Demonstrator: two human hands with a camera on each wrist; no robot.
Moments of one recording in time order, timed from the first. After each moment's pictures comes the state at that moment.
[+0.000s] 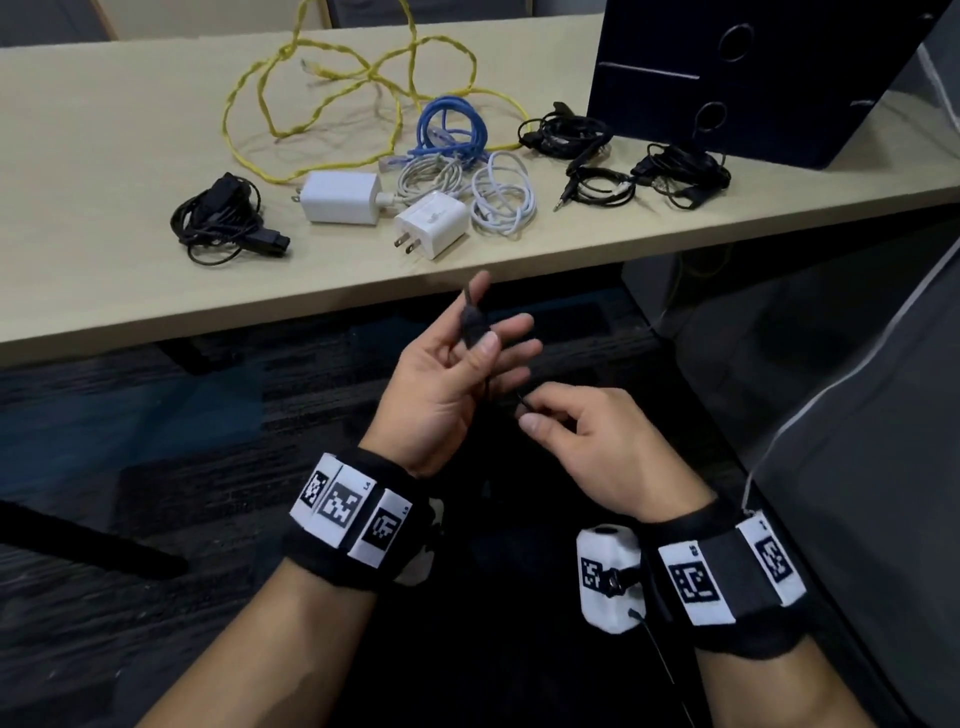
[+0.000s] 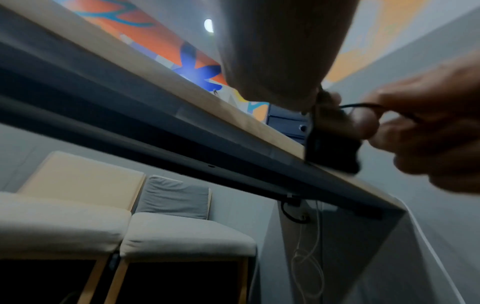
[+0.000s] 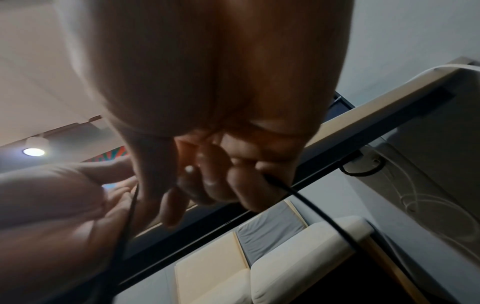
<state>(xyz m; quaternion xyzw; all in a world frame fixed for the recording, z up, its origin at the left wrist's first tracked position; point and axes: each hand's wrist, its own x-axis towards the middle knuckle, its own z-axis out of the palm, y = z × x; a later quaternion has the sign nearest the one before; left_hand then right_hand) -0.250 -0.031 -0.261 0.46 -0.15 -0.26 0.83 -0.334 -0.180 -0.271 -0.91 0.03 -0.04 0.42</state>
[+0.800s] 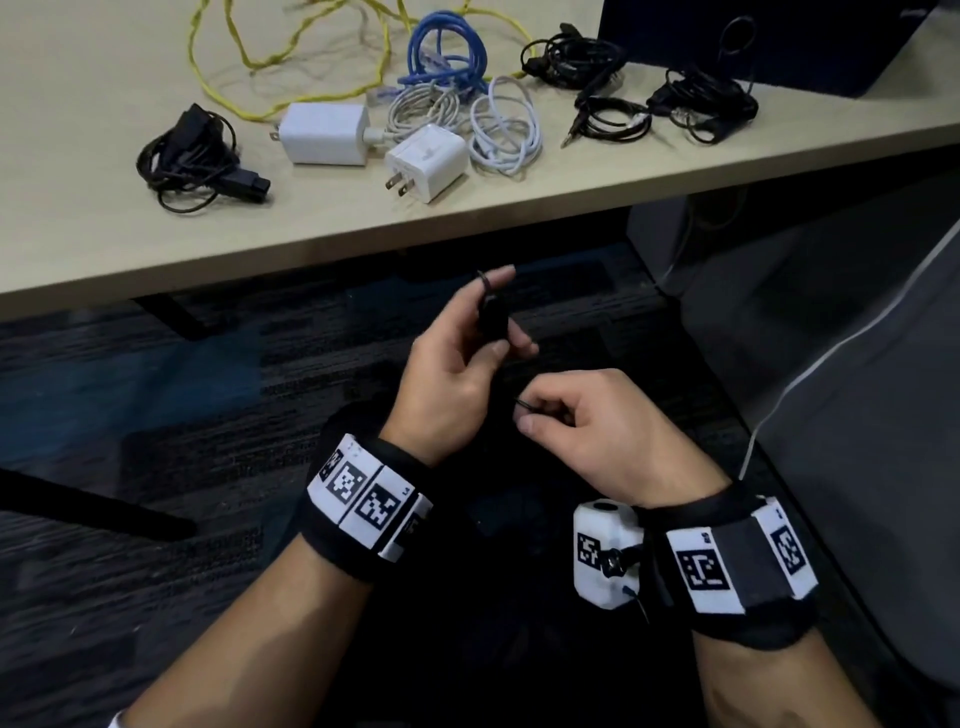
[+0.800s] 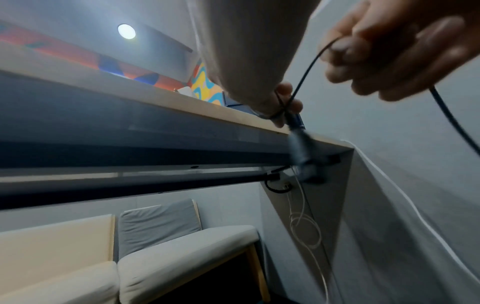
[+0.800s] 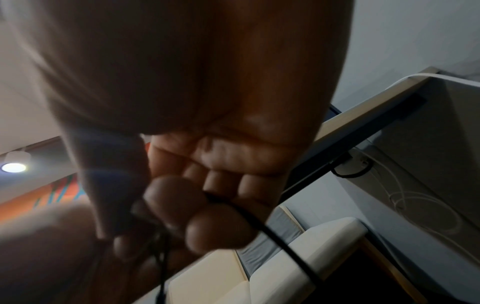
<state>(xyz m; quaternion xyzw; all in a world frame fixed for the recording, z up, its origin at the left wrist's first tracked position) -0.258 -0.031 -0.297 0.65 -0.27 -0.10 0.70 -0.347 -0.167 -0.275 -0.90 0.01 0.02 0.43</state>
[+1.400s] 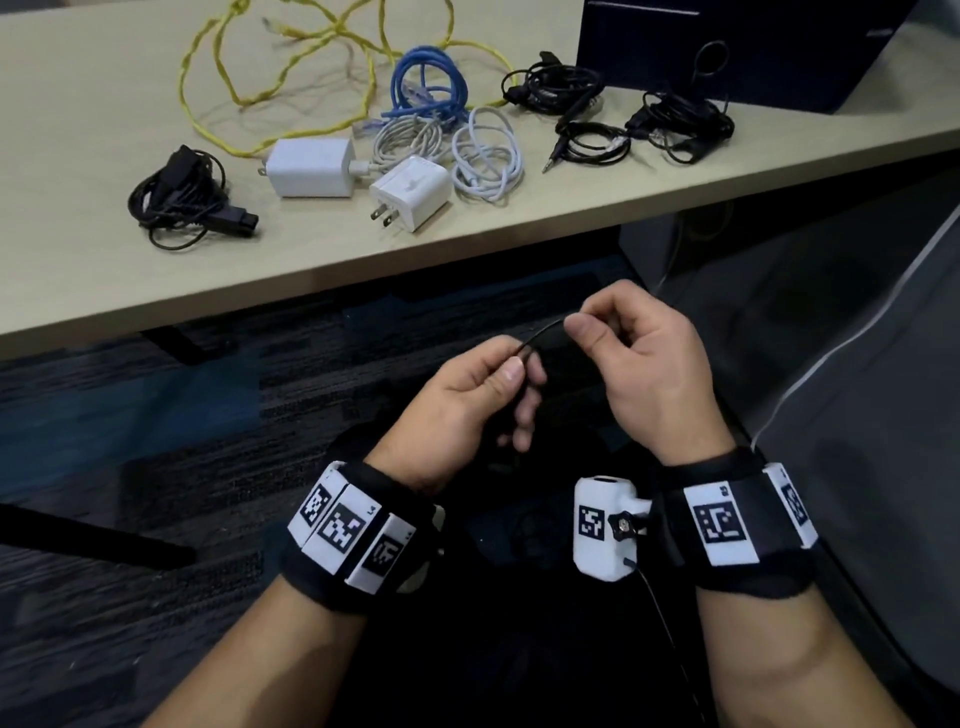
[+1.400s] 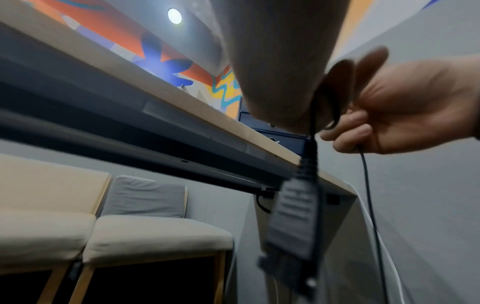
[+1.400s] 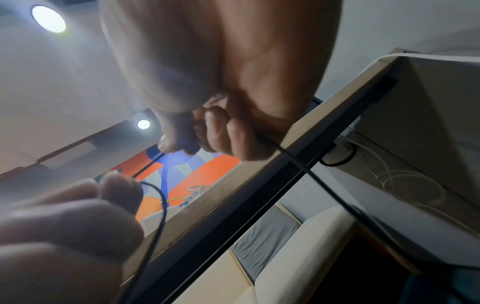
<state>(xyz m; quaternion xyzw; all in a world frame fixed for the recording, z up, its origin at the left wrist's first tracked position) -0.268 -0.031 -0.279 0.56 -0.27 -0.34 0.71 -0.324 -0.195 -0.261 -0.83 0.10 -0.25 0.49</state>
